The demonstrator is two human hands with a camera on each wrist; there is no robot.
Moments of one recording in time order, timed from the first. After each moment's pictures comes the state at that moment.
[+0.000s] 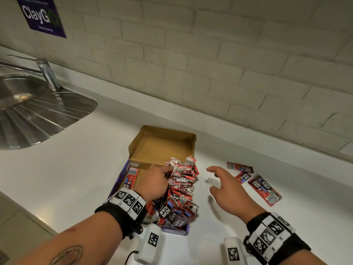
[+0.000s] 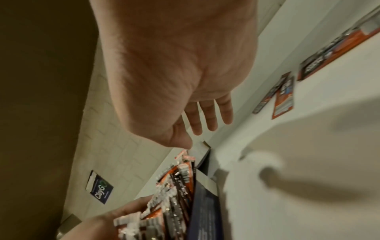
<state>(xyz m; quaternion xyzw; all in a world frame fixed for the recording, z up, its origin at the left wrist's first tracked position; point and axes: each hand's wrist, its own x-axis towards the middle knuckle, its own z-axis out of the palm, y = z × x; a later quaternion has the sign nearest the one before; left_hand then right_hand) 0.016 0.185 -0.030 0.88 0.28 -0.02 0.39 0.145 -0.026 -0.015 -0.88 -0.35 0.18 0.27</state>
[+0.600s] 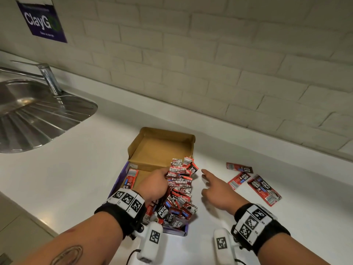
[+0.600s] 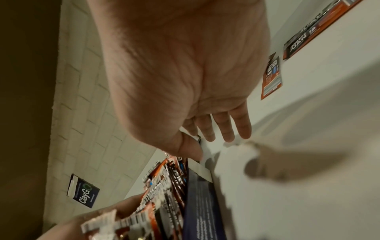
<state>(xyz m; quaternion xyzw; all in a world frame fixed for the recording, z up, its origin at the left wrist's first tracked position) 0.017 0.180 -0.025 0.80 0.29 -0.05 0.52 0.152 -0.006 -0.032 -0.86 -0.30 0.33 0.26</state>
